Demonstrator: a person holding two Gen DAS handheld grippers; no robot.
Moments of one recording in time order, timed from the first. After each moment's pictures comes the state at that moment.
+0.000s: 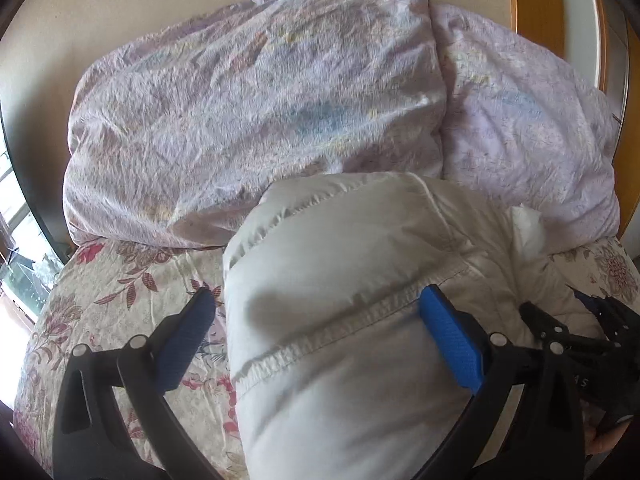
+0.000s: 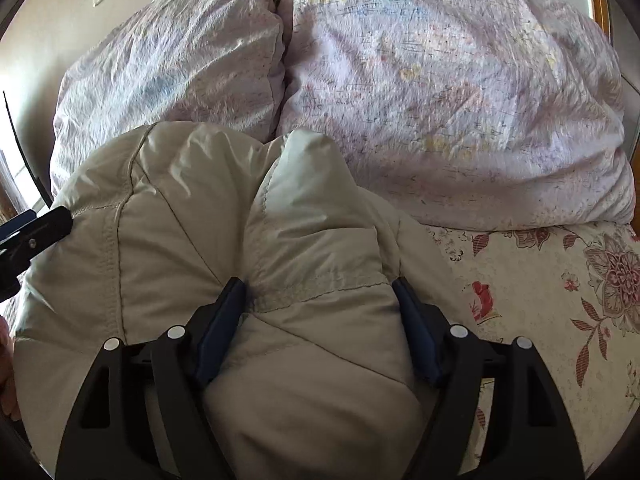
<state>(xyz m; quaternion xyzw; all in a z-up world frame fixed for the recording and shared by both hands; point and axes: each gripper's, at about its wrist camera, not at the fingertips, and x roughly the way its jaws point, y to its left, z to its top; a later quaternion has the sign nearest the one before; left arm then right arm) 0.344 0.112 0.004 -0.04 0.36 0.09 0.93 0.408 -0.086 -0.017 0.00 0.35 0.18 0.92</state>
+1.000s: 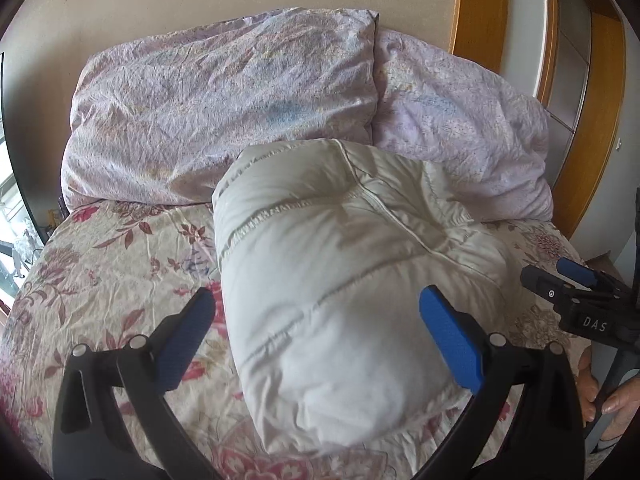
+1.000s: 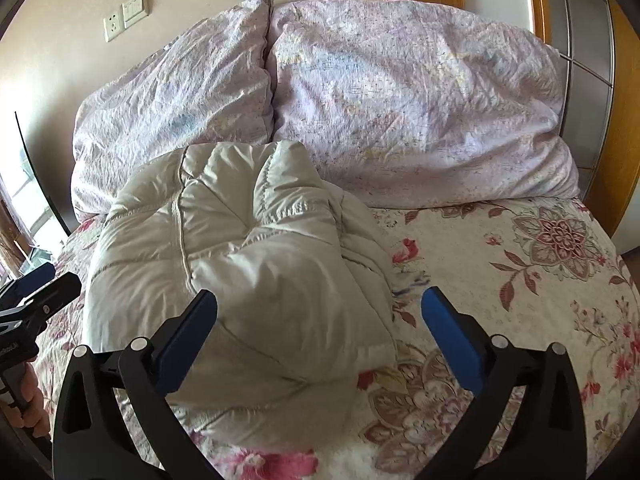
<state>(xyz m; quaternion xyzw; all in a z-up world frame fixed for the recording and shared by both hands) 0.213 0.089 0.031 -0.08 0.33 0.02 0.94 0.287 -0.156 0.025 0.03 0.31 0.15 0.94</state>
